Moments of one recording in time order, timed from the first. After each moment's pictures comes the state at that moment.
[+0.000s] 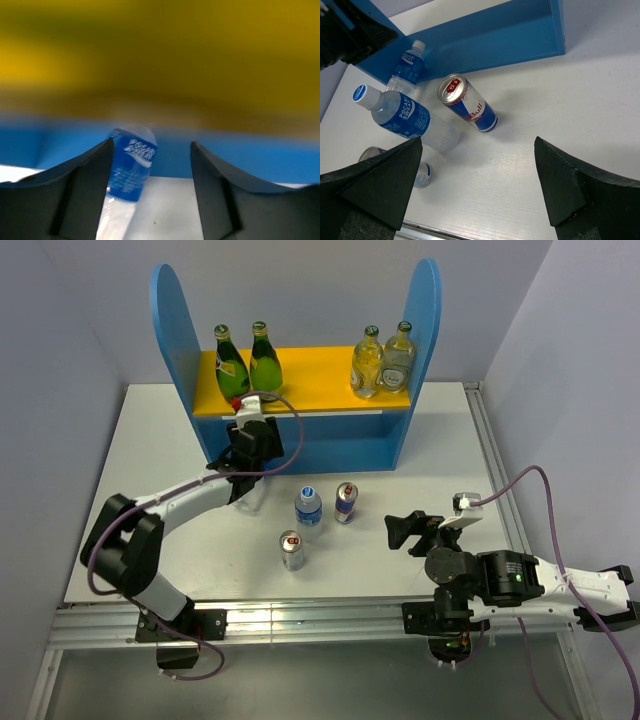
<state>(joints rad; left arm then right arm) -0.58 1.54 0.97 0.16 -0.55 -0.42 1.46 0.38 0.65 -0.87 1.14 1.00</state>
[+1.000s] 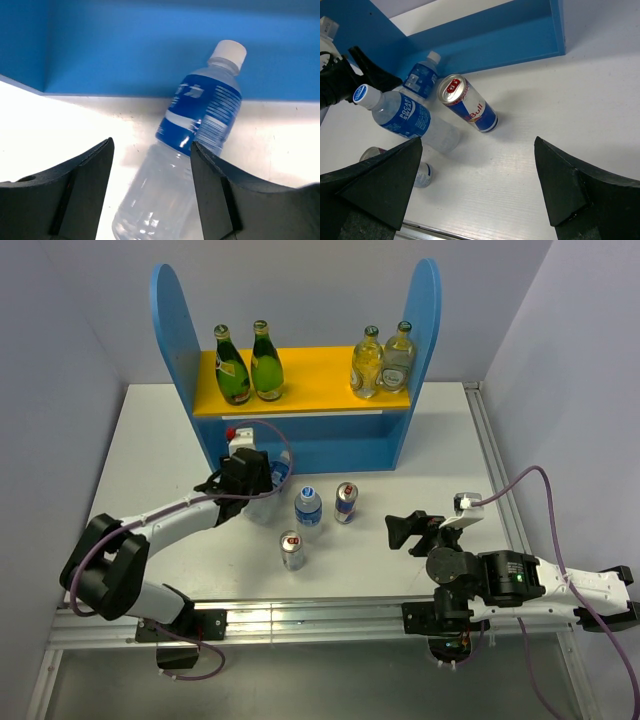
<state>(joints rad) -0.57 1.43 0.77 0.01 -0.44 -0.47 1.46 0.38 0.64 -0.87 1.14 1.00</state>
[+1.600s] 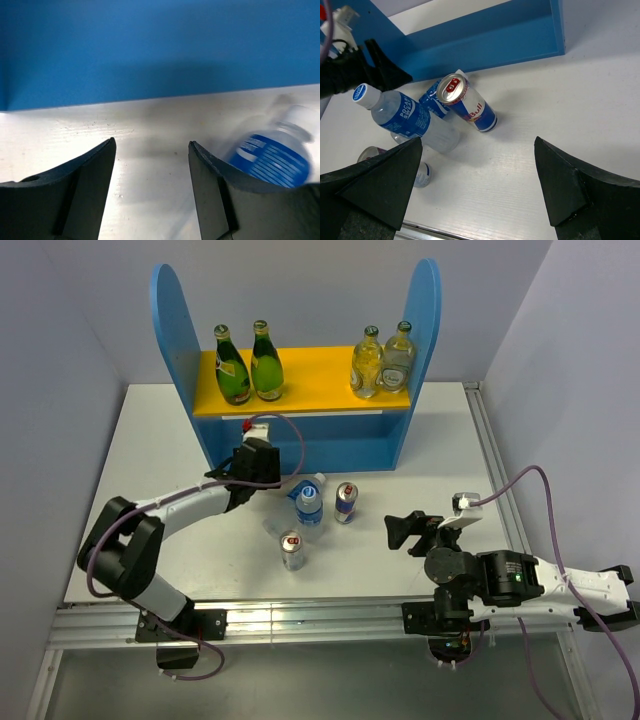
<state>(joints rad) -0.58 1.58 0.89 -0.04 -0.34 -0.40 1.46 0.38 0.64 -0.87 1.14 1.00</state>
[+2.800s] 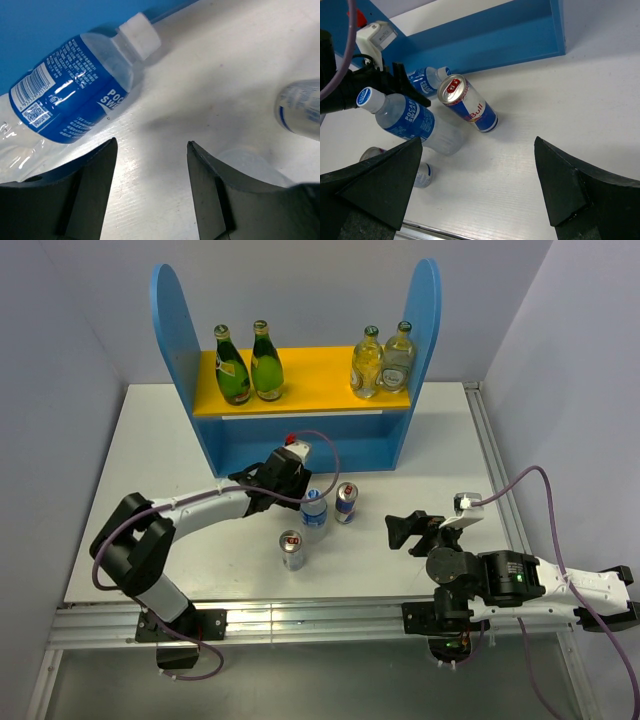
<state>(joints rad) -0.74 1.62 0.98 -0.21 -0.21 -0.25 1.46 0.38 0.64 -0.87 1.14 1.00</state>
